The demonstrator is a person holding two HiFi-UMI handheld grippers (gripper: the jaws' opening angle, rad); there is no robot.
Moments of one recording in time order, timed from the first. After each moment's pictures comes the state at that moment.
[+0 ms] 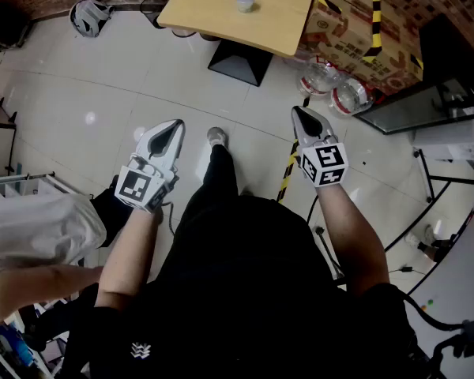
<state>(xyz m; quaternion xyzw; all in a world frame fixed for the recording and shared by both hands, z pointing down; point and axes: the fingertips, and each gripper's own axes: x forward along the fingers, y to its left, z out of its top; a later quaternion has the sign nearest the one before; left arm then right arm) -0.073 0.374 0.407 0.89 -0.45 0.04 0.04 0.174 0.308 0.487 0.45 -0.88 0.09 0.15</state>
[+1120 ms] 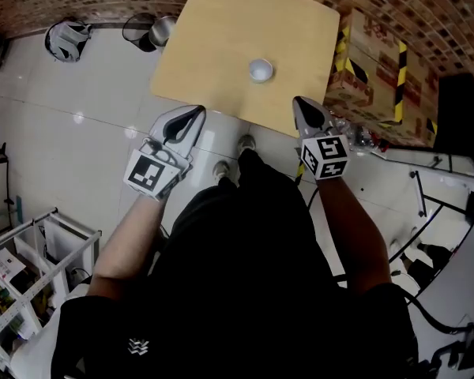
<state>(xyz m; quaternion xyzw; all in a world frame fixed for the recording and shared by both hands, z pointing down) -0.089 0.034 0.397 0.92 -0.38 0.03 0.06 0.108 -0.014 0.479 0.46 -0.86 0.12 0.18</state>
